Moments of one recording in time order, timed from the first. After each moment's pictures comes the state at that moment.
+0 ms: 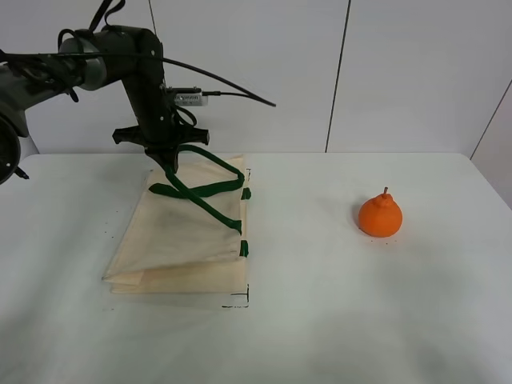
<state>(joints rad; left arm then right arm) -0.31 2.28 -2.11 0.07 1.18 -0.29 0.04 -0.01 -0.48 -0.08 1.03 0.06</state>
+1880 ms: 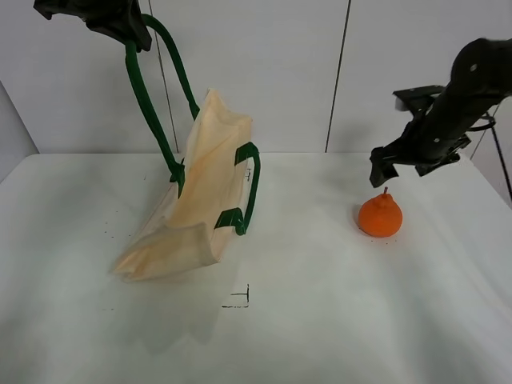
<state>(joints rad) -0.31 1.83 -2.12 -0.04 1.18 -0.20 0.09 1.88 -1.40 0.04 0.84 -0.15</state>
